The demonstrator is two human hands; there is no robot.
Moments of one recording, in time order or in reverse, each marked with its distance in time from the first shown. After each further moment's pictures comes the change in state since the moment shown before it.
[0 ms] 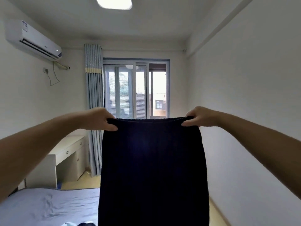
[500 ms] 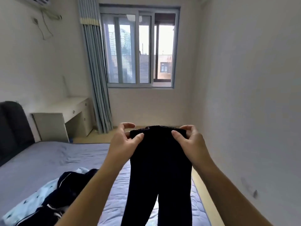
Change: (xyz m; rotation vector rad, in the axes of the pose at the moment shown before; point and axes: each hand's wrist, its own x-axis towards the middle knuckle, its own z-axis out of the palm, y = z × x) left_hand -0.065 0.087 0.206 -1.113 0.432 -0.453; right_hand -0.075 0.004 0.219 0.782 0.464 0.355
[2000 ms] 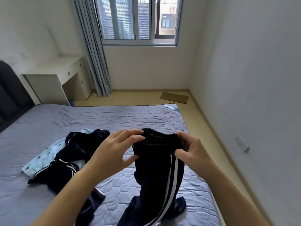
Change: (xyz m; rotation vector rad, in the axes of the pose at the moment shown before) left_hand -0.054 -0.116 -0.061 0.836 -0.394 0.807; right_hand -0.098 0.058 0.018 0.190 -0.482 -0.004
